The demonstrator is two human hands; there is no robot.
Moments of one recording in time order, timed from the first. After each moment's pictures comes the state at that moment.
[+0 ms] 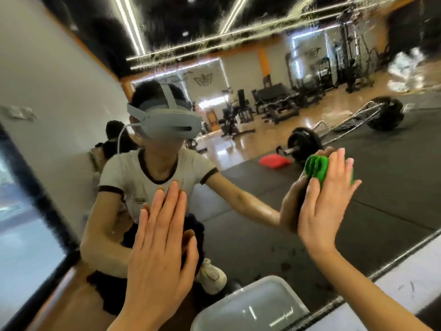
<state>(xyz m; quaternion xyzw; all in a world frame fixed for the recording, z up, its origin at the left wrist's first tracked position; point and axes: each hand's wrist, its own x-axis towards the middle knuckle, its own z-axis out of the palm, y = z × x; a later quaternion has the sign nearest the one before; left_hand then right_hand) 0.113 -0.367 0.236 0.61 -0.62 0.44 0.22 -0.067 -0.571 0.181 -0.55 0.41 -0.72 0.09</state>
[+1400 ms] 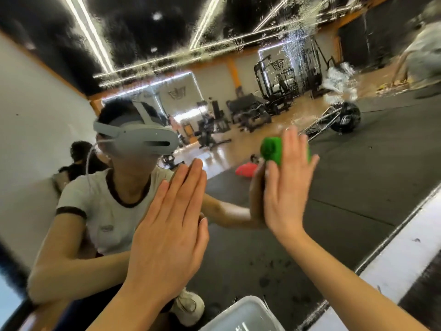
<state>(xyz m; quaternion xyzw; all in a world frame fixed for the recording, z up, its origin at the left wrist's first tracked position) 0.041 -0.460 0.280 0.54 -0.68 0.48 0.11 -0.097 -0.614 0.224 -0.57 0.36 -0.74 0.04</state>
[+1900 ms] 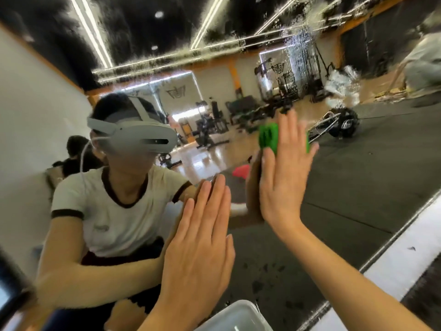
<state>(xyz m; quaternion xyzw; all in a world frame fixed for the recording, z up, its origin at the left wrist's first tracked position) 0.019 -0.483 0.236 0.56 -0.68 0.46 0.10 -0.100 -0.622 0.246 -0.57 0.35 -0.74 0.01</state>
